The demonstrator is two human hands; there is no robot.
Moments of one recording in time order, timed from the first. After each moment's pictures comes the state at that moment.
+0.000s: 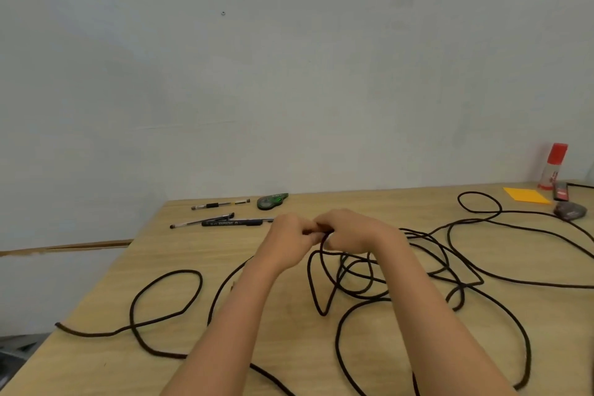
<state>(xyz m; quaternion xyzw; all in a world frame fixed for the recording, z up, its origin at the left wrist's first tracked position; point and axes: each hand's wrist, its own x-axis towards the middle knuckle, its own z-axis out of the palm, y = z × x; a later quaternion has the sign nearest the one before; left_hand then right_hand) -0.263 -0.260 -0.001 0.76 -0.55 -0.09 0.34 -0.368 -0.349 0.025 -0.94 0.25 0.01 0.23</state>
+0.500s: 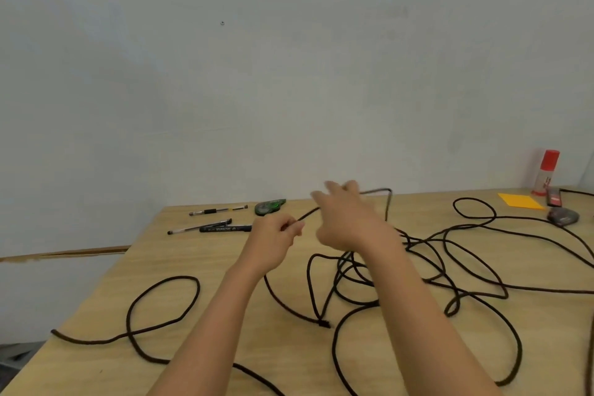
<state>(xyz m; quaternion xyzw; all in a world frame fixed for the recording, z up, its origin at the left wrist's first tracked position) -0.252 -0.245 0.007 0.75 -0.50 -0.07 0.43 -0.372 -0.315 0.059 -0.93 0.35 -0.08 0.03</state>
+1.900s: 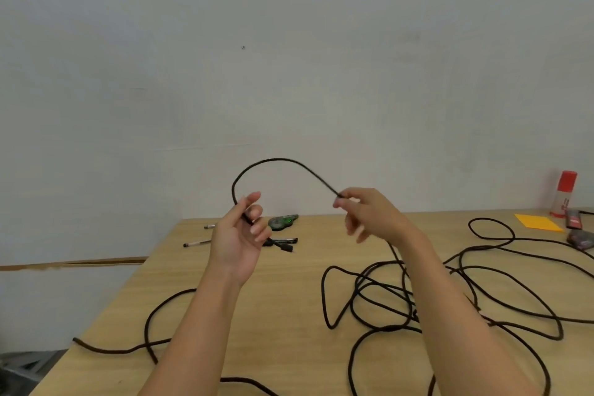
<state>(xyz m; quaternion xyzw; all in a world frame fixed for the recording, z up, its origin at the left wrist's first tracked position) -0.225 -0.208 0.035 0.32 -0.23 -0.34 0.85 -0.373 -0.371 0.057 -0.83 0.25 -0.25 0.44</state>
